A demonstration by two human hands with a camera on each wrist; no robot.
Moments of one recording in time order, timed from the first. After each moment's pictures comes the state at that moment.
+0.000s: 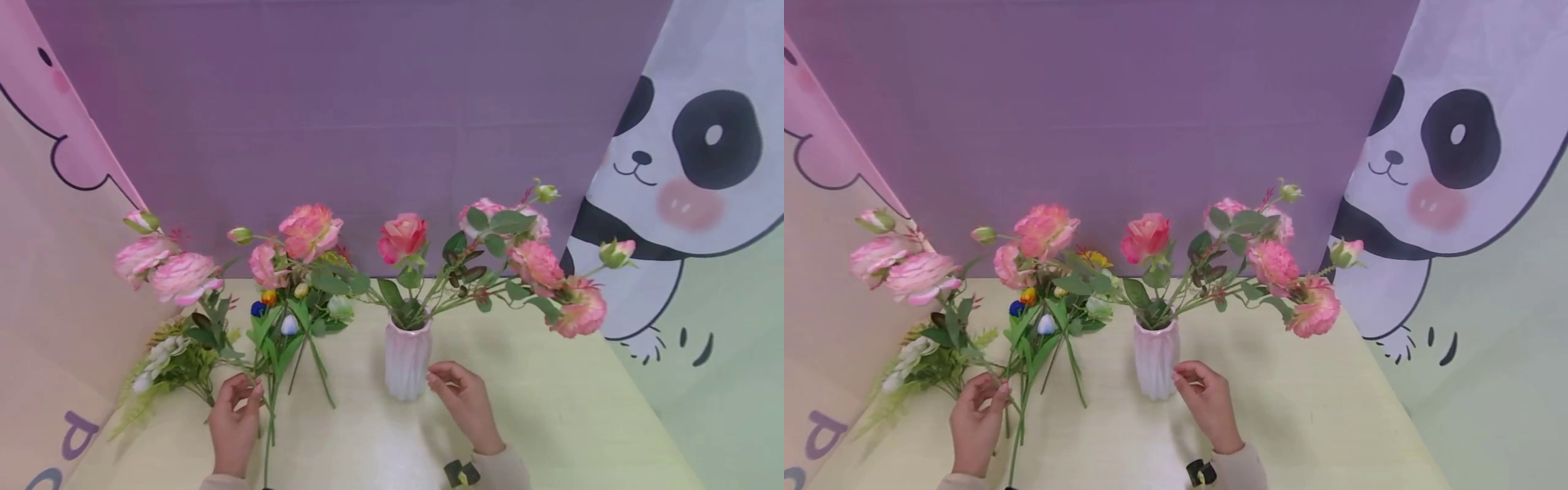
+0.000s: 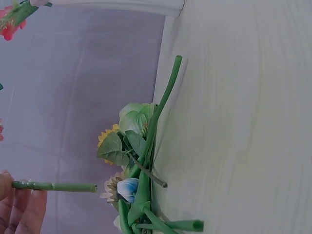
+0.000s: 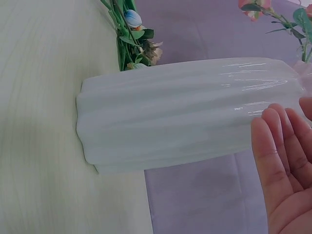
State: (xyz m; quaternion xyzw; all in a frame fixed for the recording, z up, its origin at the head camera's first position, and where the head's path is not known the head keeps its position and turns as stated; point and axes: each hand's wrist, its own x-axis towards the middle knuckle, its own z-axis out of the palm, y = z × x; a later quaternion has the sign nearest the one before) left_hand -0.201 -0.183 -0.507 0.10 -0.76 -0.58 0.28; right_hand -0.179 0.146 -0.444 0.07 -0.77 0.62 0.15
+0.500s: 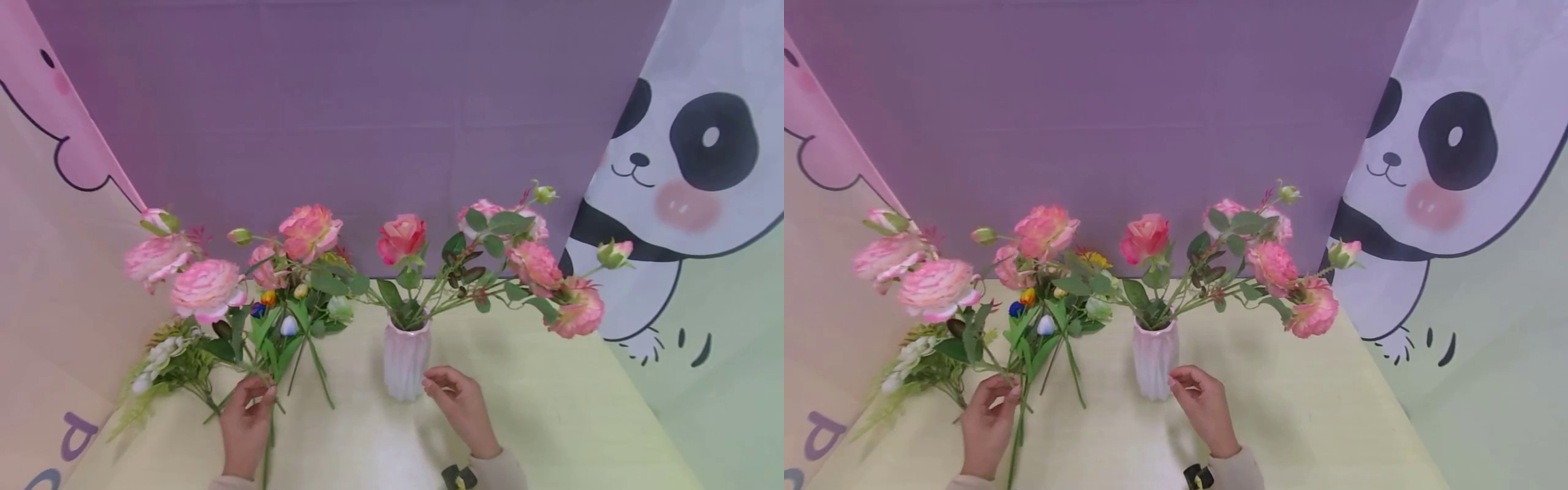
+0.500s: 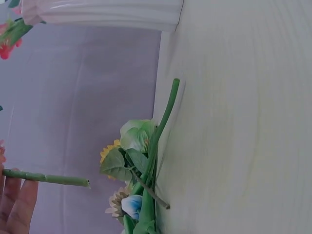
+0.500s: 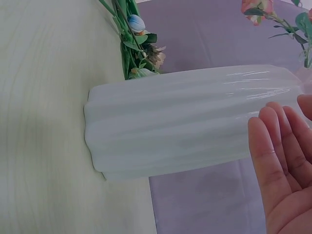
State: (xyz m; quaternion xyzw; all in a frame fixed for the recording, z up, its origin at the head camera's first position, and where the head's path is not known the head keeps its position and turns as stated) left_hand -0.199 -0.169 -0.511 -0.02 -0.75 -0.56 0.36; right_hand -0.175 0.143 -0.446 0.08 -0.77 0.62 0.13
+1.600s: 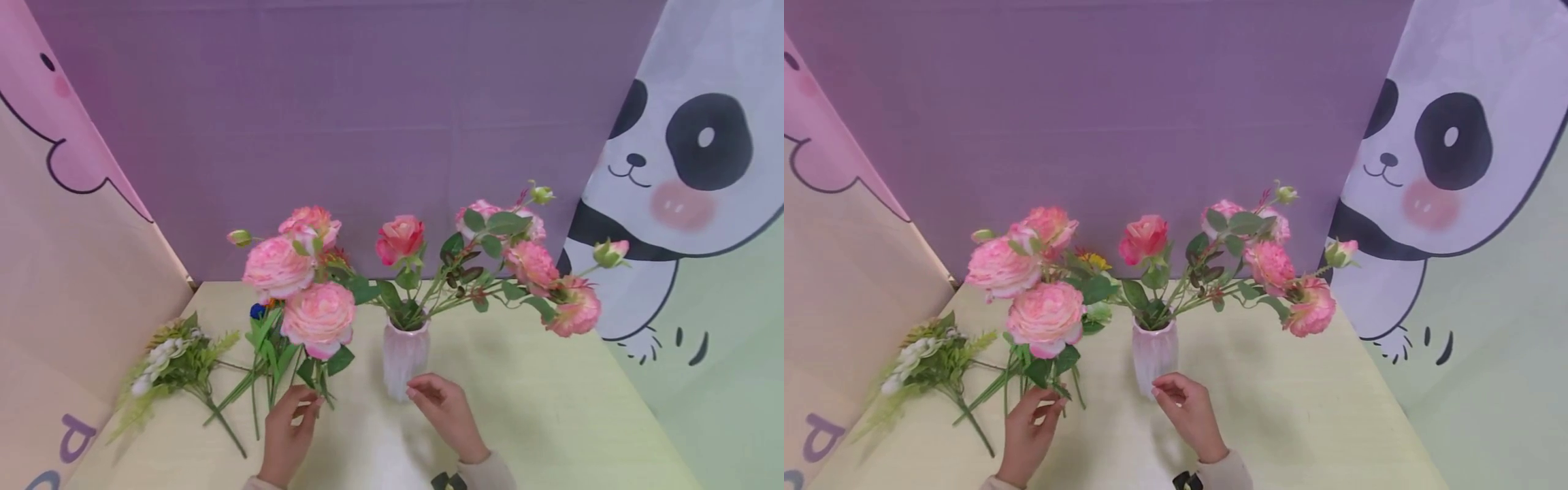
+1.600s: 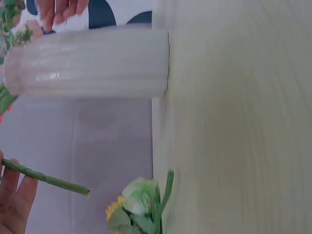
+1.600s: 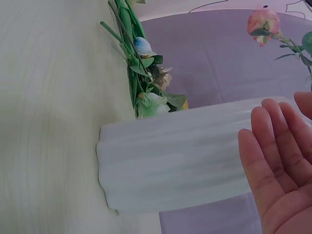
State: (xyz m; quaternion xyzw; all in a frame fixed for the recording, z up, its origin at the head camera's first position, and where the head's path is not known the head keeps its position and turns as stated) left_hand -0.191 -0.122 -0.516 -0.21 -0.77 -0.47 0.38; right_hand -0.182 0.138 -0.480 0.17 -0.76 0.61 0.11
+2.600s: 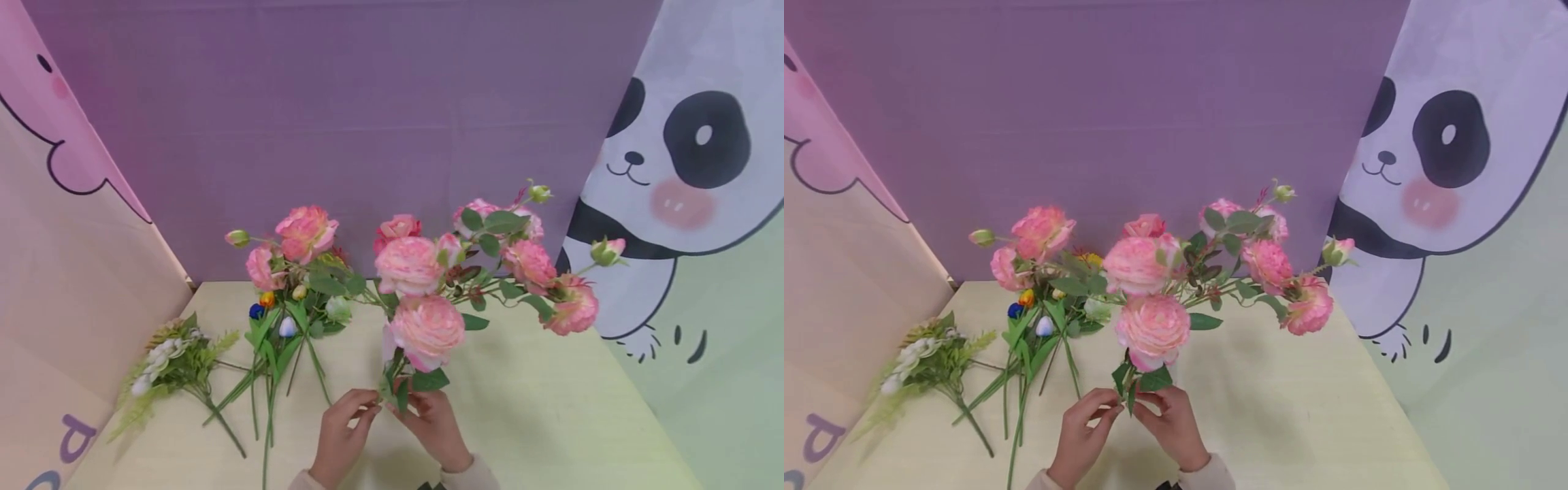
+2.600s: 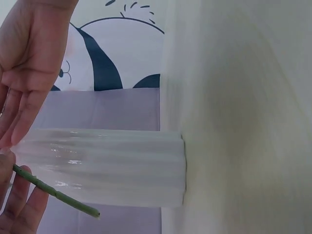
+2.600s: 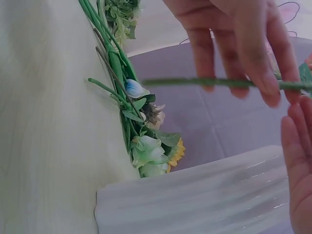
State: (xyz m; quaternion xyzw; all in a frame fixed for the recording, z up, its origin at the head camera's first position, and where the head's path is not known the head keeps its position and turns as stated) left_hand -0.171 -0.047 -0.486 -0.26 -0.74 -0.54 0.30; right_hand -0.176 0.114 -0.480 0.32 -0.67 0.65 0.18
